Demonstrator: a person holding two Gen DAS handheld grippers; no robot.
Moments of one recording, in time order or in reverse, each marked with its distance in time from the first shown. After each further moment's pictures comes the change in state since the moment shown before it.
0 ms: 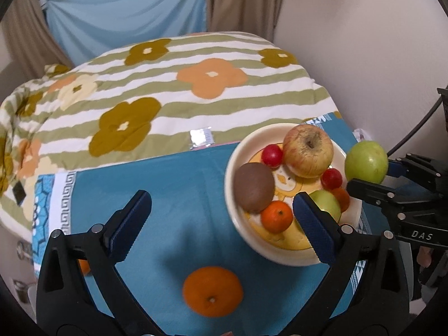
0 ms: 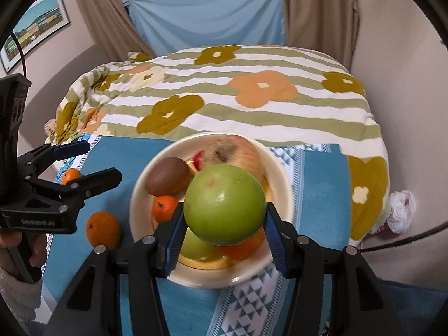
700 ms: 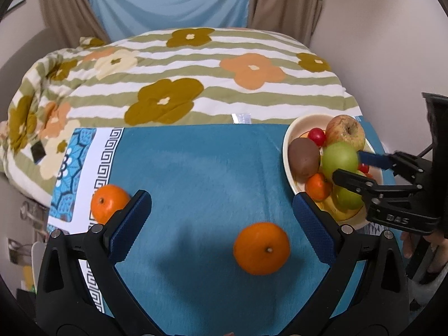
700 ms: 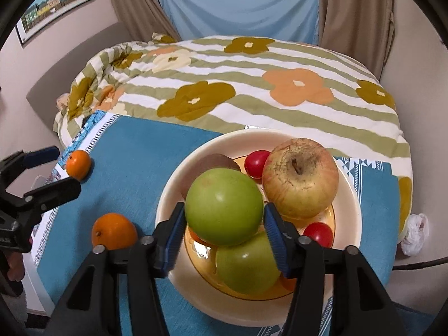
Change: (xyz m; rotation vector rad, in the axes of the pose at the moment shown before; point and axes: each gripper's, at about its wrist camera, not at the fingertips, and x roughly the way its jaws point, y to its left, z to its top) left arm -0.030 0.052 -0.045 -0.147 0.018 0.097; right arm 0.038 0.043 0.005 -0.089 0.014 0.048
